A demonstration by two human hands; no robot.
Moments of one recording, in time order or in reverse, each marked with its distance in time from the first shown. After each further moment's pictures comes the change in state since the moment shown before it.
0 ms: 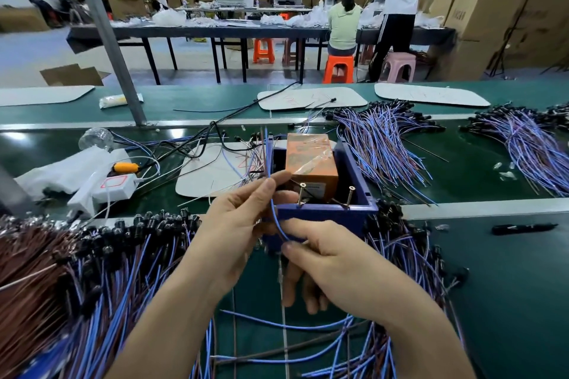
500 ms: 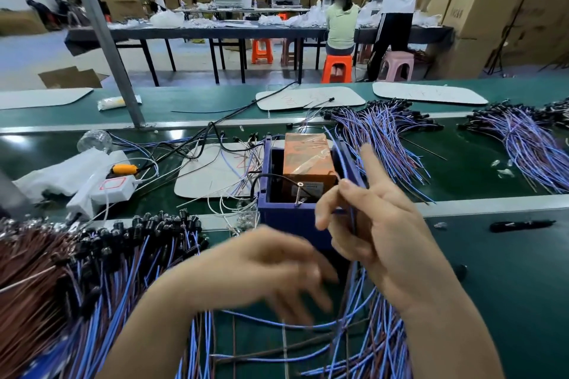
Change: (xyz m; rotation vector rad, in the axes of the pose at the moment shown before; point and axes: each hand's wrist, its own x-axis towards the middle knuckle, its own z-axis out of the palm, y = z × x) left_hand -0.024 0.016 0.003 0.588 -0.610 -0.105; right_hand -0.015 -0.013 -0.021 0.728 0.386 -0.234
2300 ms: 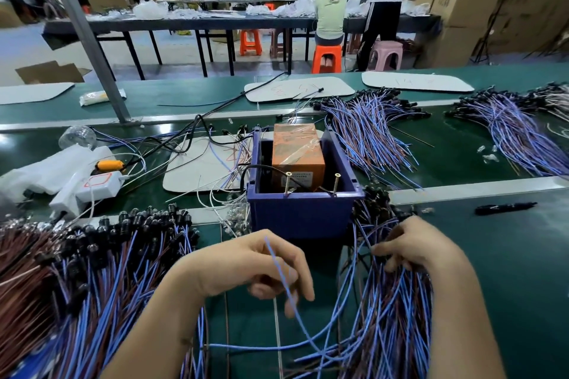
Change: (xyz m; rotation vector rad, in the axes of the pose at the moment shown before) left_hand 0.029 -0.056 -0.016 -0.237 -0.433 -0.094; right_hand 0.022 0.045 -0.135 -1.063 0.309 0.755
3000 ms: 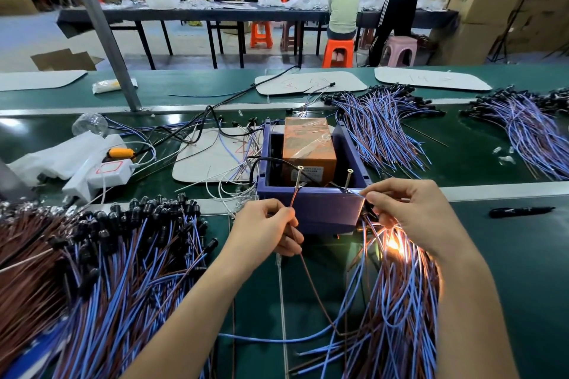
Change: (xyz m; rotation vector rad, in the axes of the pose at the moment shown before) left_hand 0.030 -0.014 0.006 -0.067 1.022 -0.033; right_hand -0.026 -0.033 0.002 0.409 0.162 -0.628
